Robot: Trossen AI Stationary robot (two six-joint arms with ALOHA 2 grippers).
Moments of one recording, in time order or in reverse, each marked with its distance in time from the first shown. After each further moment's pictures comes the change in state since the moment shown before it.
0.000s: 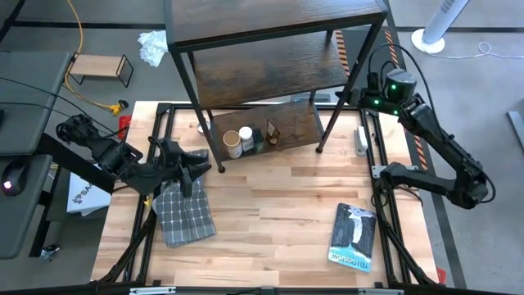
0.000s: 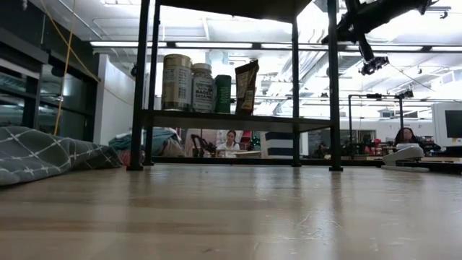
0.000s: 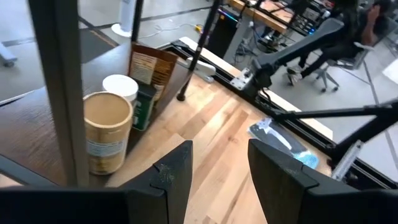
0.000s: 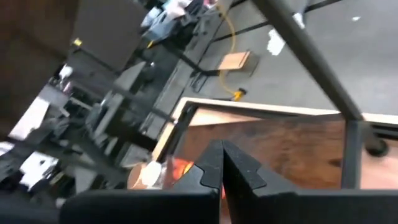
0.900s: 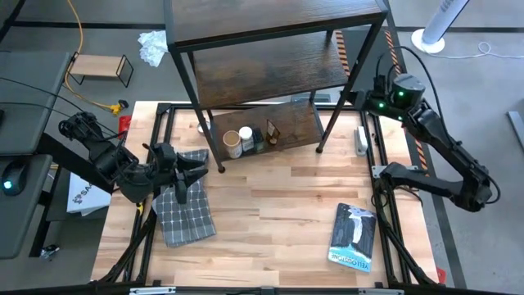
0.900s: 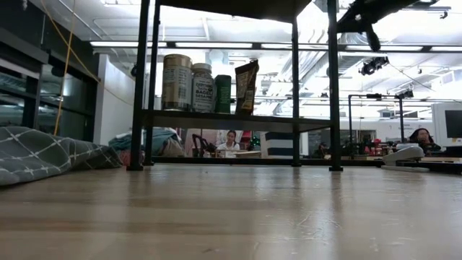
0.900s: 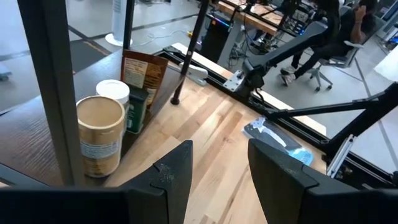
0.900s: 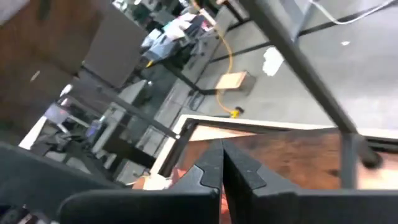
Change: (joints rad) left arm -0.104 0.000 0.000 -0.008 -0.082 0.002; right arm 0.093 -0.083 0.000 -0.019 0.154 0.027
